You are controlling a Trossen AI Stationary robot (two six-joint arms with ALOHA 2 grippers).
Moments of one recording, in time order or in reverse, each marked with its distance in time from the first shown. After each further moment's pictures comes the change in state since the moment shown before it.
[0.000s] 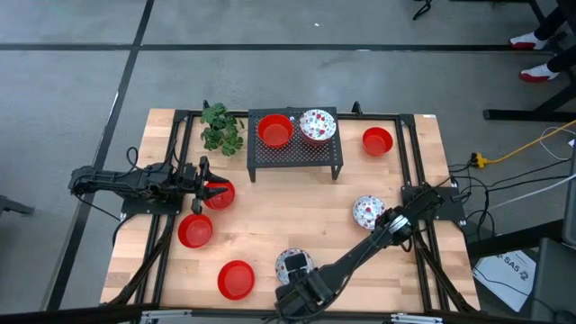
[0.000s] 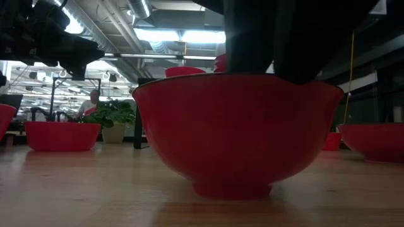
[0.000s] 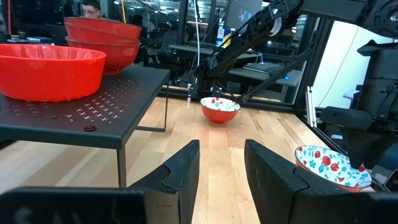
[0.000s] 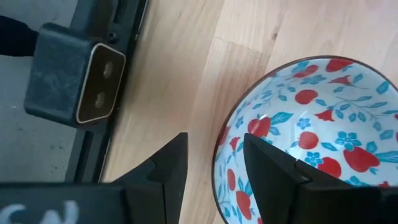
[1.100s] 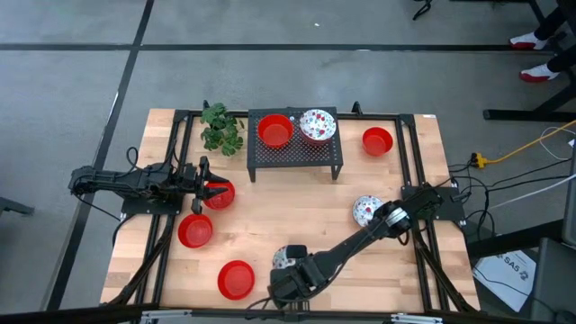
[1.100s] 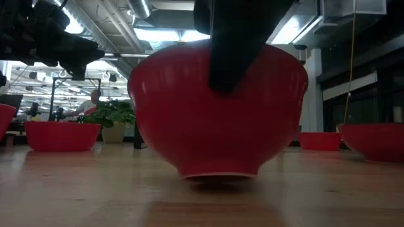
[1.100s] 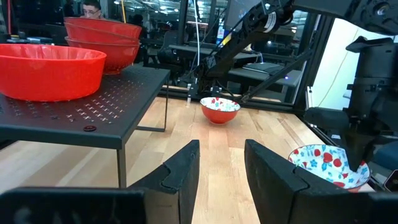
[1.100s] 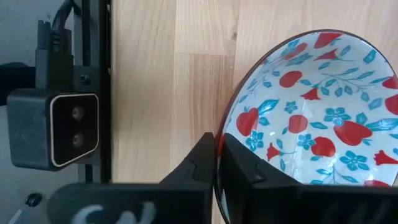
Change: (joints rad) left arm 0.000 0.000 0.000 0.000 0.000 0.000; right arm -0.051 -0.012 -0.054 0.047 -0.100 0.192
